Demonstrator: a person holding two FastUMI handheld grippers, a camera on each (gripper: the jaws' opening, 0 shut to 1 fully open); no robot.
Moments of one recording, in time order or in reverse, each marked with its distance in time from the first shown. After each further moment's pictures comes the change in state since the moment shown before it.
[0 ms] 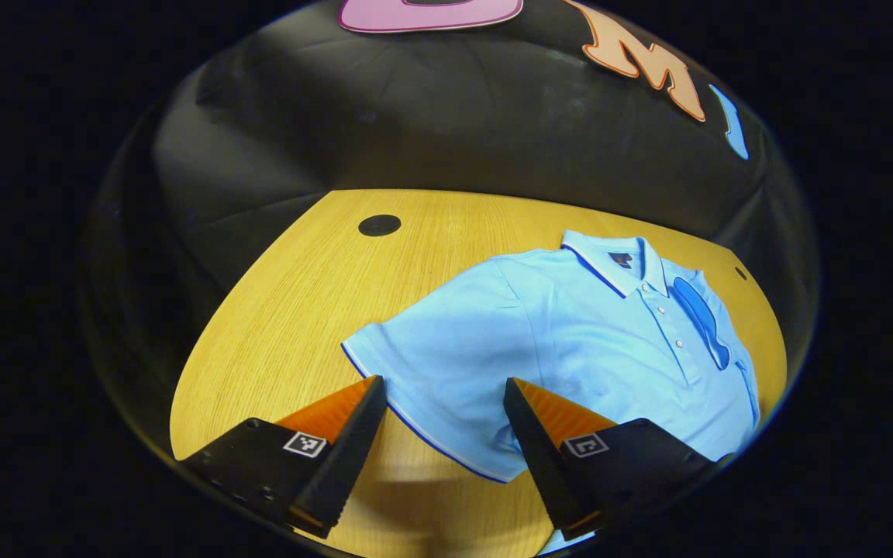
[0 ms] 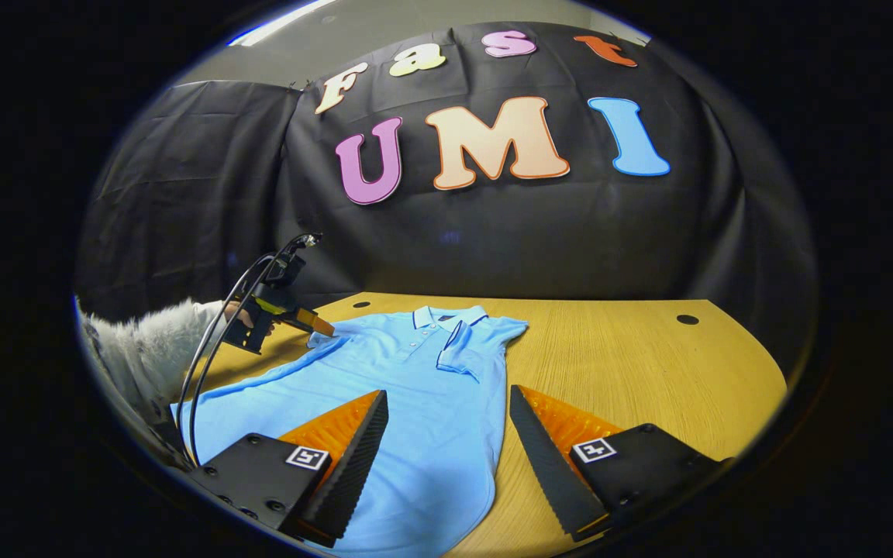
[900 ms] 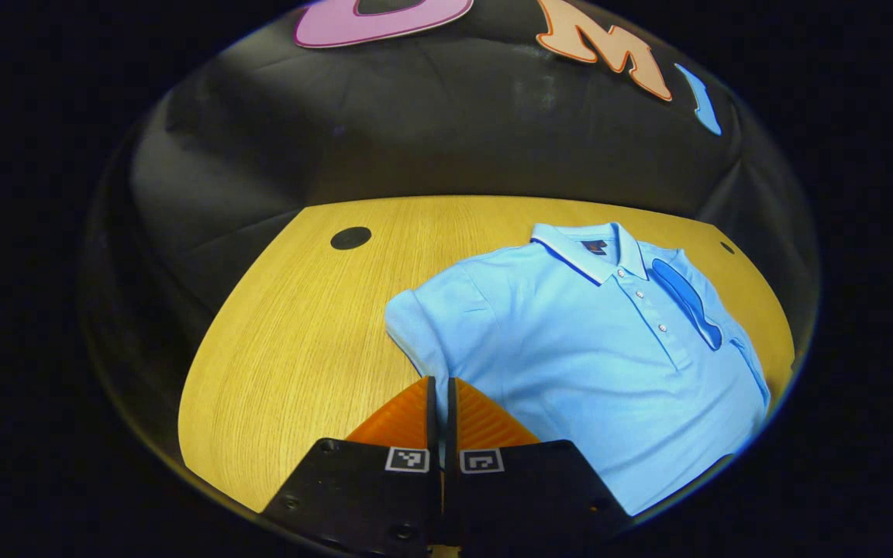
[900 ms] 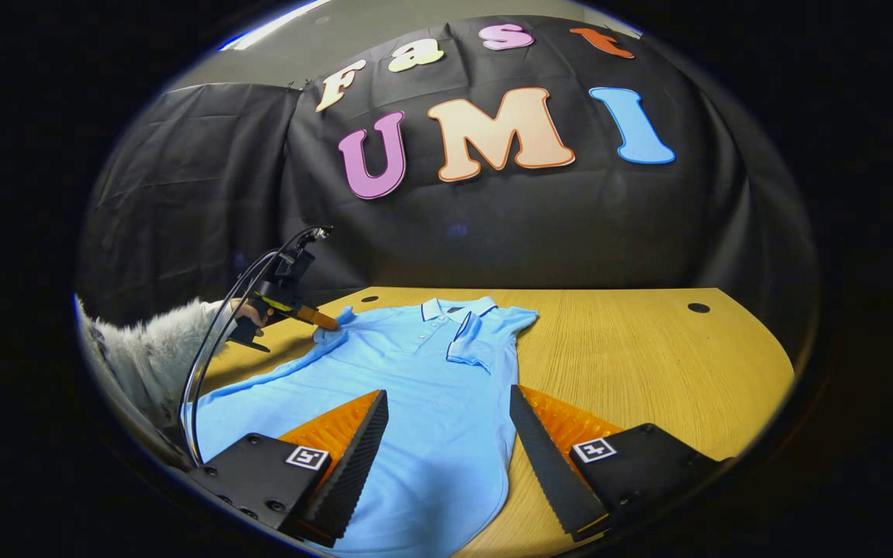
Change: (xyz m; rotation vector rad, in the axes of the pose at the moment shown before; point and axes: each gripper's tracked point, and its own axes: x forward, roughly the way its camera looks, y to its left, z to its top) left arm -0.007 -0.026 0.009 0.122 -0.019 -0.031; right arm 0.002 0.007 -0.010 0.018 0.027 0.029
